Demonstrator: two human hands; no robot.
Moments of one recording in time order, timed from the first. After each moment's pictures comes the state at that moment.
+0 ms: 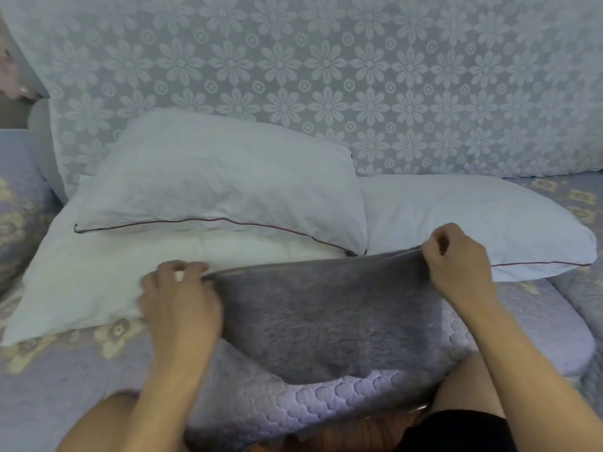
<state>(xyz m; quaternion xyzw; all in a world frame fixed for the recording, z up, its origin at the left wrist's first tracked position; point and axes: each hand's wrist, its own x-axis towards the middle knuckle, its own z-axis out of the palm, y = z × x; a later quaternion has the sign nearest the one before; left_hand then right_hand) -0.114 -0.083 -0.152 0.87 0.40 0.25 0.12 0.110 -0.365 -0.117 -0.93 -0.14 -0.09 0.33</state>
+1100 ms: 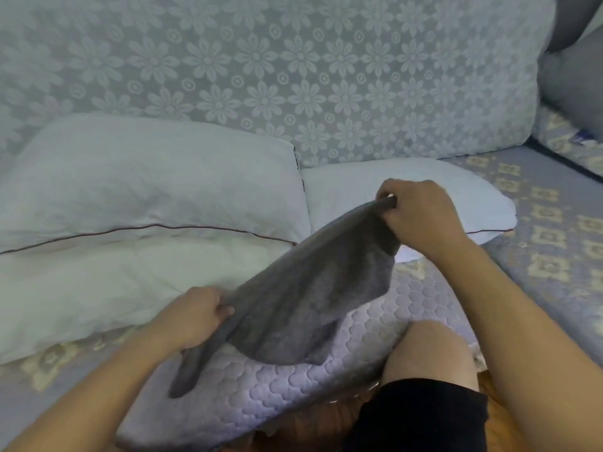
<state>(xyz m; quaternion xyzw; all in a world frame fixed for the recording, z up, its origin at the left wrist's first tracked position) -0.052 -0.110 -0.166 0.97 0.13 -0.14 0.17 0.141 -0.408 -0.063 -0.94 -0.27 -0.14 0.14</state>
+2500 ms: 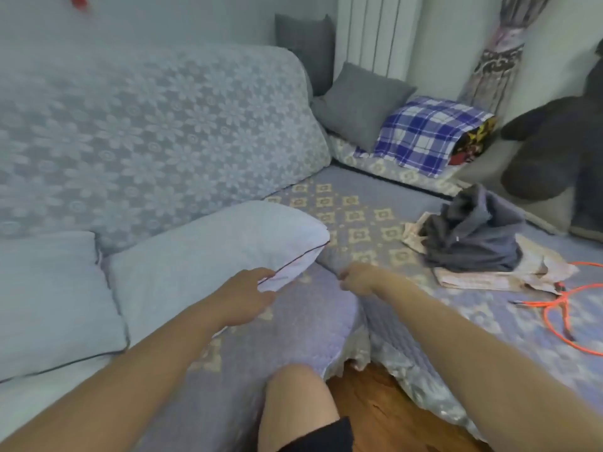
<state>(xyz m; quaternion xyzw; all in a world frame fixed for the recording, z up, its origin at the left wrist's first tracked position) 0.164 -0.436 -0.082 0.94 -0.14 -0.16 0.28 0.201 -0.693 -0.115 -0.96 0.04 0.24 0.14</state>
